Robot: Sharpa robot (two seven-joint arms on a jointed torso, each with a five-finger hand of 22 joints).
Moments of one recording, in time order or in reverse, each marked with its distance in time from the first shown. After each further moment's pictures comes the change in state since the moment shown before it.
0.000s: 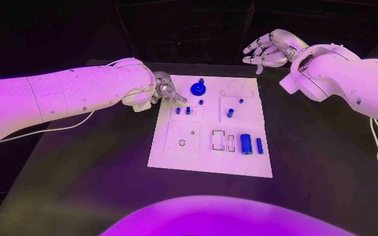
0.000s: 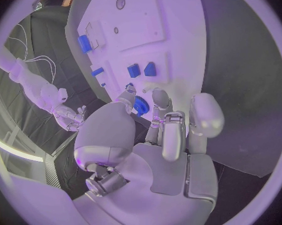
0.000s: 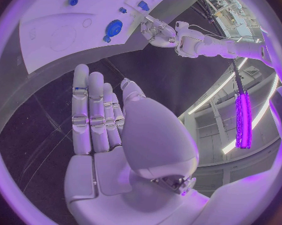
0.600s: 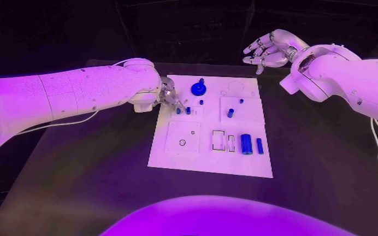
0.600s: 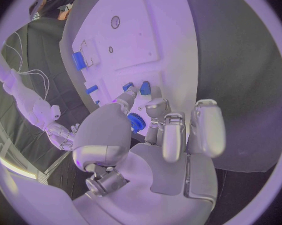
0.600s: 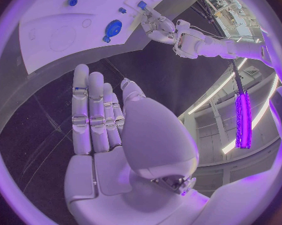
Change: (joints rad) left arm 0.001 0.048 0.000 -0.018 -0.055 0.168 -0.120; left_hand -0.076 -0.050 0.163 -0.056 0.000 0.093 -0.034 0.027 0.004 0.167 -0.027 0.169 0.225 -0.001 -0.017 0.047 0.000 -0.047 0.080 -0.008 0.193 0.219; right arm 0.000 0.000 0.000 0.003 0.000 -0.001 0.000; right_hand 0.000 0.000 0.000 0.000 0.000 0.000 0.000 0.000 0.000 0.000 0.000 0.000 0.000 0.000 0.000 0.000 0.000 0.000 0.000 0.000 0.000 0.001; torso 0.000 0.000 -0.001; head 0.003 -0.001
